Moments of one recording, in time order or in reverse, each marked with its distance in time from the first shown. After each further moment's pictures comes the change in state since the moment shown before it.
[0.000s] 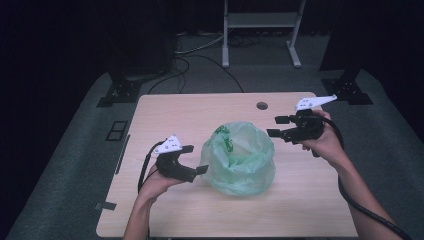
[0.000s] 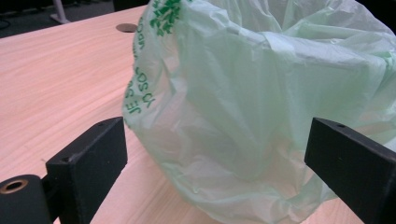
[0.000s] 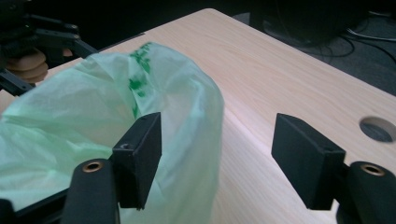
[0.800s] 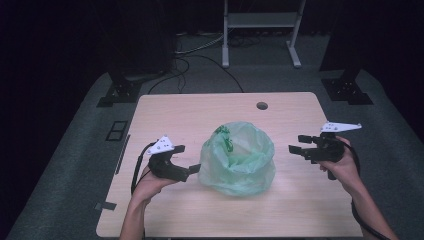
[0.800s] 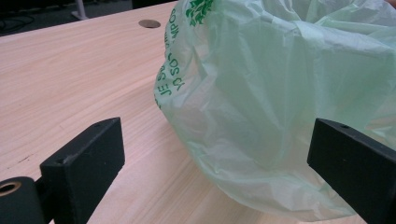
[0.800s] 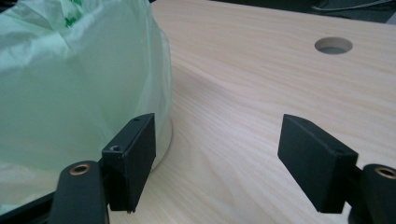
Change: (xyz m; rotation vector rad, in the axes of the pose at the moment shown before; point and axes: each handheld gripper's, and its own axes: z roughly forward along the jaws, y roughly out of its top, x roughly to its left) left arm 0.009 -0.009 -0.013 -0.001 0.057 -0.029; right arm -0.030 -0.099 -0.023 -0.057 -0.082 0.185
